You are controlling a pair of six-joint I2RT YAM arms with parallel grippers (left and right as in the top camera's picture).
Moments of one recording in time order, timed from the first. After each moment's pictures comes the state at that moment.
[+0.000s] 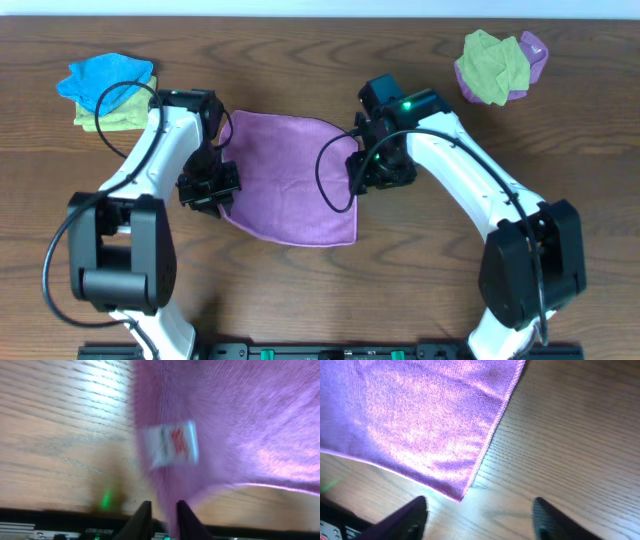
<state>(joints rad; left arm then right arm) -0.11 1.86 1.38 -1.38 0.16 -0.35 0.45 1.88 1.49 -1.15 -0.22 0.18</state>
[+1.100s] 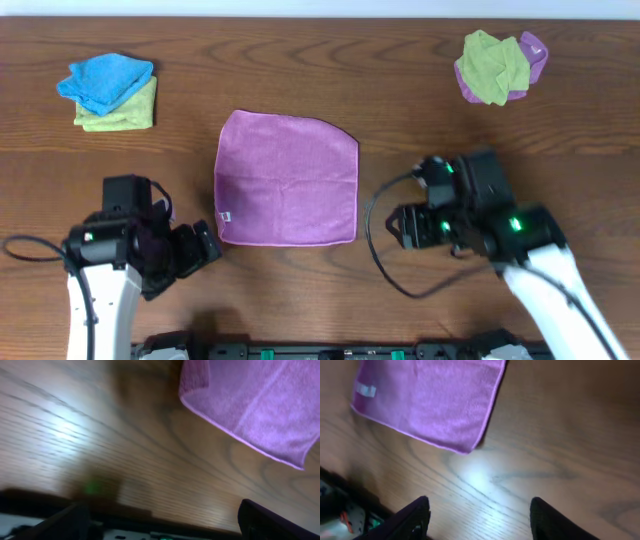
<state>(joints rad) 0.13 1.04 0.83 -1.28 0.28 -0.37 0.30 1.09 0.86 -0.89 -0.37 0.24</state>
